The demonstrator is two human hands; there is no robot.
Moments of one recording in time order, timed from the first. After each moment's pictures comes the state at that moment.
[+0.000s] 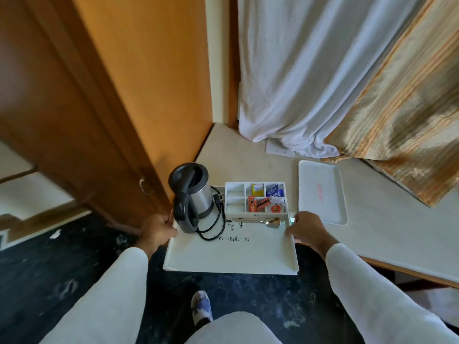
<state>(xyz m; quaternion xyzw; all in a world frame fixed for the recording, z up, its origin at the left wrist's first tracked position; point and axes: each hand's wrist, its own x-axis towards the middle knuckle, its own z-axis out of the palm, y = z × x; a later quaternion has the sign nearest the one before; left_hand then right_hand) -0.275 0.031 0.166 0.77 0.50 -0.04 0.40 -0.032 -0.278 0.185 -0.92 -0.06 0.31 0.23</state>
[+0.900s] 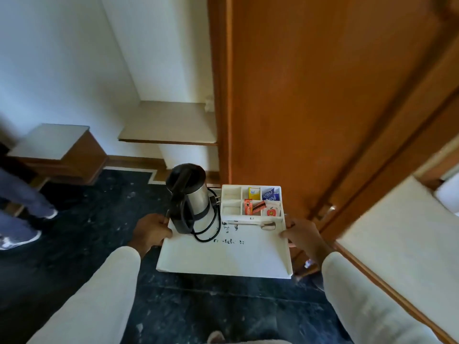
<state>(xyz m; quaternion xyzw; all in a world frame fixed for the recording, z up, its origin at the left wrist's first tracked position) -0.667 0.322 0.187 0.59 0.69 0.08 0.42 -0.301 0.171 0.182 -0.82 -0.36 0.41 0.19</state>
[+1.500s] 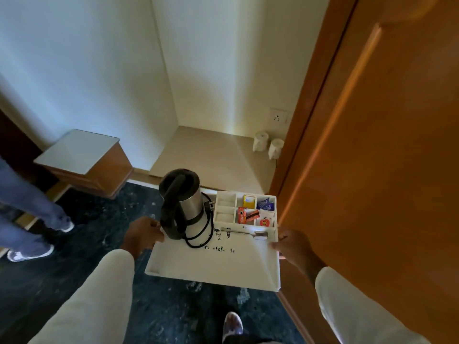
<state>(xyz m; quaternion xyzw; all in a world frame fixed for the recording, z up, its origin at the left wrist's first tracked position) -0.740 0.655 0.178 0.56 0.74 0.06 0.38 -0.361 0.543 0.158 -0.79 -0.40 0.42 0.19</state>
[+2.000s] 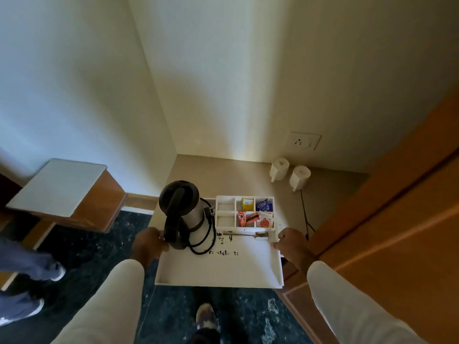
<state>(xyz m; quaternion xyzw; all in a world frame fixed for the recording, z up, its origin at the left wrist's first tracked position) -0.759 0.929 0.129 0.57 0.74 0.01 0.36 -0.387 0.806 0.112 -0.84 -0.39 0.36 0.10</state>
